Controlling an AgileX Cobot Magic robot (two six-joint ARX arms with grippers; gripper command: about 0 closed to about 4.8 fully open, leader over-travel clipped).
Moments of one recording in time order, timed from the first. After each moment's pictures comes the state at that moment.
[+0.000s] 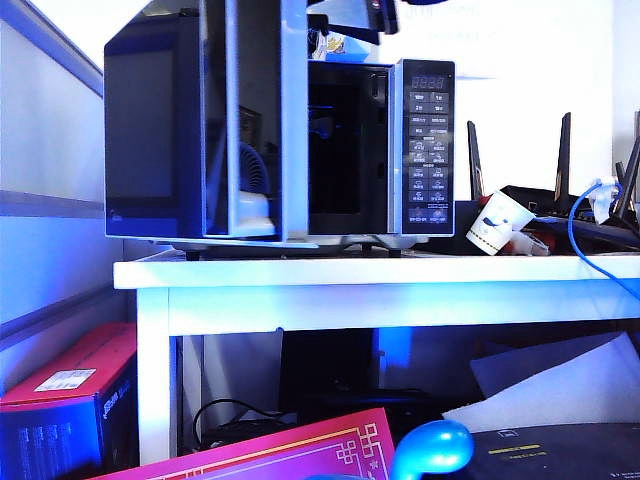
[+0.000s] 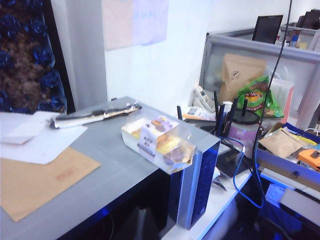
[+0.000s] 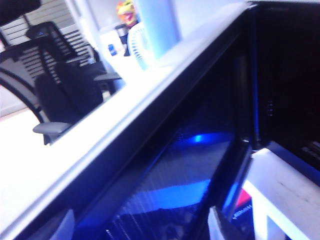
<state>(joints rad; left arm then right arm) -0.09 1.54 2.09 -0.57 0.65 0.01 0.44 1.63 1.44 -0.02 -0.91 0.05</state>
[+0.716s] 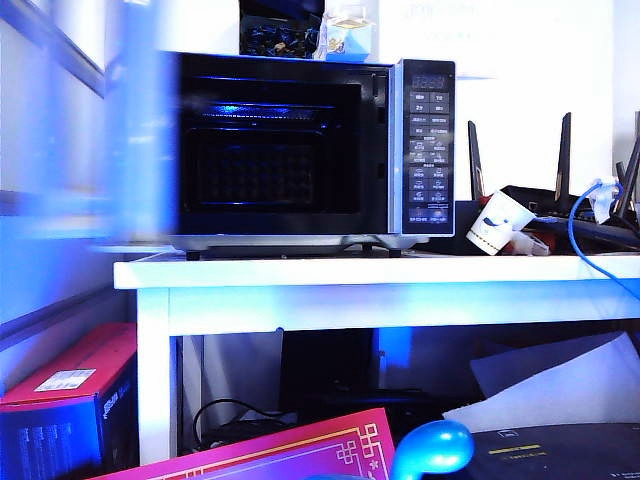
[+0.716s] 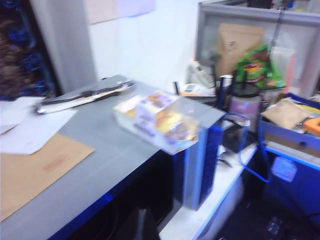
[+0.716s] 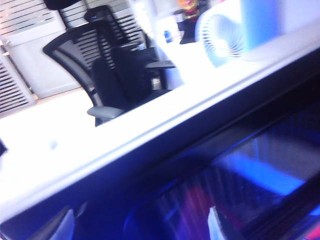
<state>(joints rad) -0.12 1.61 2.07 -0.57 0.65 0.13 0.65 1.63 1.44 -0.03 -0.90 0.06</state>
